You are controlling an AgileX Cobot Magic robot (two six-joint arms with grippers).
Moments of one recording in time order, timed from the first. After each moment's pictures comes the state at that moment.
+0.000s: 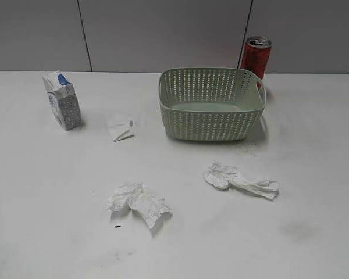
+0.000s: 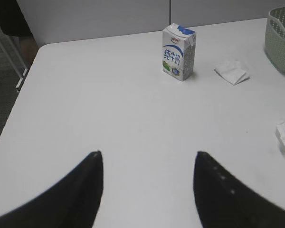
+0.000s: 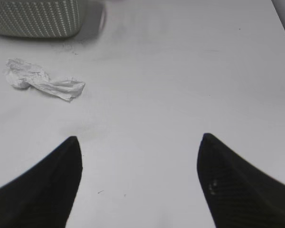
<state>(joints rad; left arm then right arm) -0.10 -0.01 -0.51 -0.11 1.04 0.13 0.01 0.11 -0.42 0.07 0.94 -0.07</state>
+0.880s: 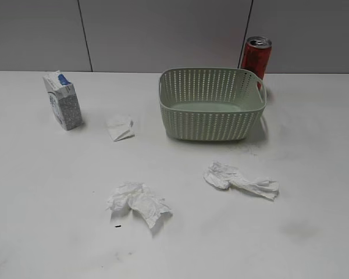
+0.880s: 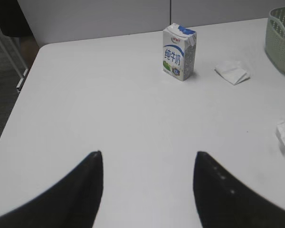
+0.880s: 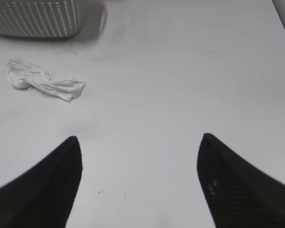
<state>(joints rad) -0.10 -0.01 -0.51 -0.11 1.04 0.13 0.01 0.11 -0.42 0.07 0.94 -0.07</state>
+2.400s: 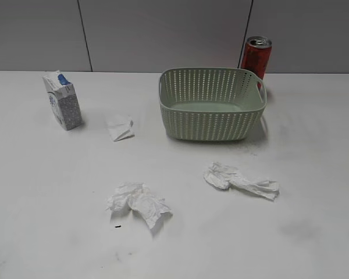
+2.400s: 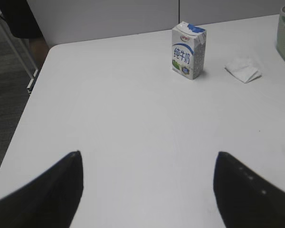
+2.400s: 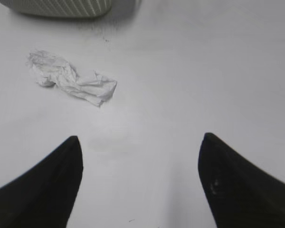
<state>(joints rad) -0.10 -0.01 -0.51 -0.07 1.04 0.13 0.01 0.80 -0.55 0.28 0.68 -0.25</state>
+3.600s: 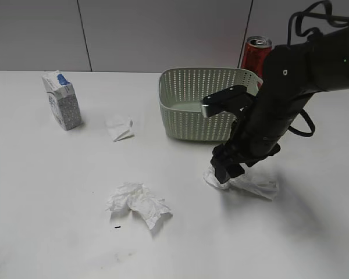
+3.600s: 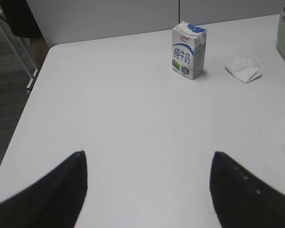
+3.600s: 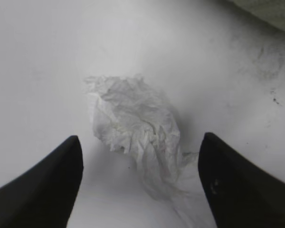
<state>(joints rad) -0.10 -0.01 -0.51 -0.07 1.04 0.13 0.52 1.94 -1.13 0.09 0.62 -0.14</state>
